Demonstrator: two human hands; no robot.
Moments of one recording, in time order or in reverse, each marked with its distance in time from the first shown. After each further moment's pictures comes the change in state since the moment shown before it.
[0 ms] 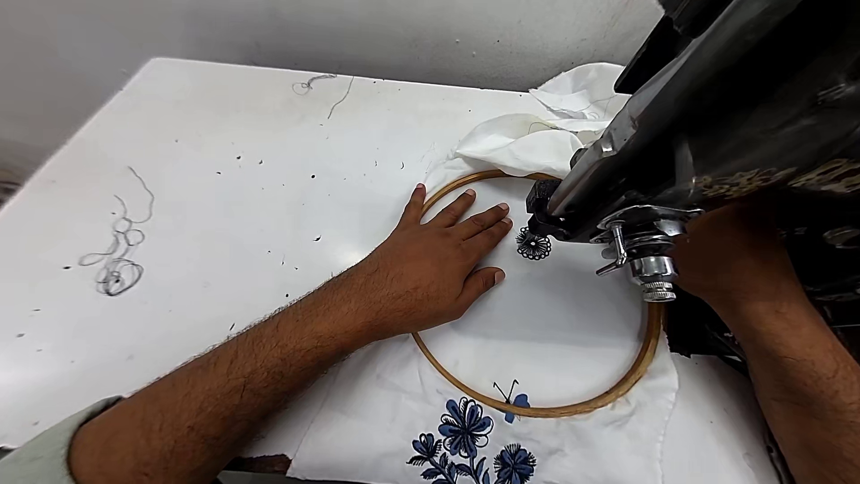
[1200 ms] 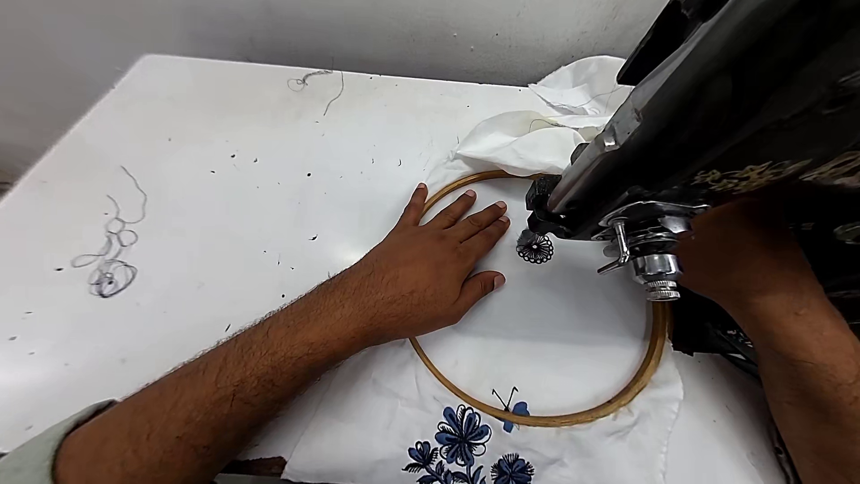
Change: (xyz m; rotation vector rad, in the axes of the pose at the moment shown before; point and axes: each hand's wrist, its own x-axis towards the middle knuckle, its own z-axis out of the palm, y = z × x) left_hand -0.003 0.002 0.000 0.029 -0.013 0.007; right_hand 0.000 -0.003 -0.005 -0.032 -0.081 0.062
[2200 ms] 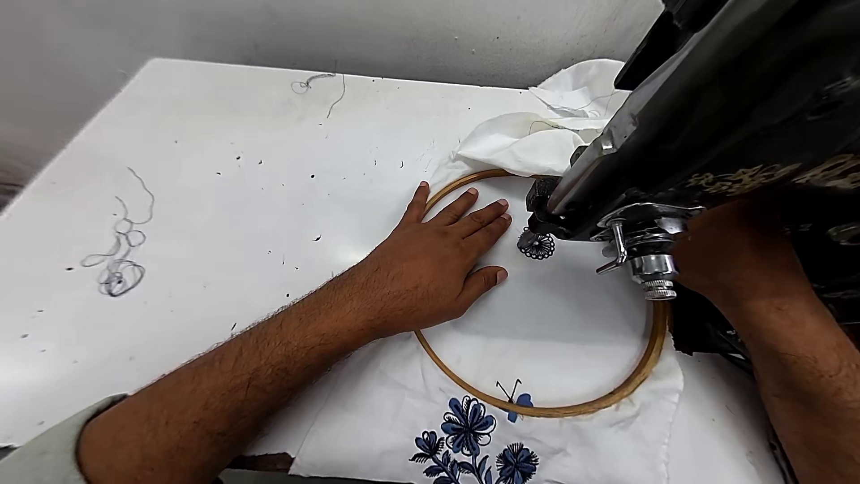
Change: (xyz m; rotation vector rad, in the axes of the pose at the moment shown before) left_hand 0.004 -0.002 0.003 -0.015 0.040 -0.004; right_hand 0.003 0.006 0.007 0.010 0.091 -0.107
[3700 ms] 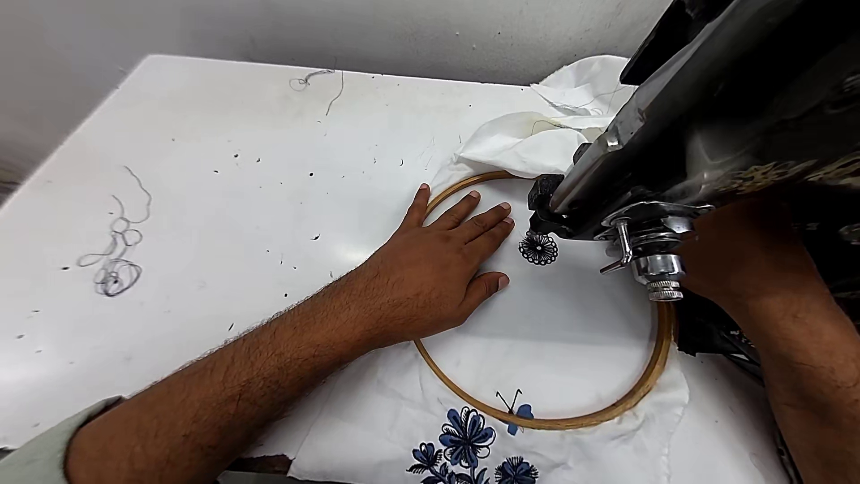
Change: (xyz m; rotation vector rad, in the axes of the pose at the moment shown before) left_hand -0.003 0.005 -0.003 0.009 -0.042 0.000; right_hand -0.002 -0.006 -0.006 -0.065 -0.072 0.060
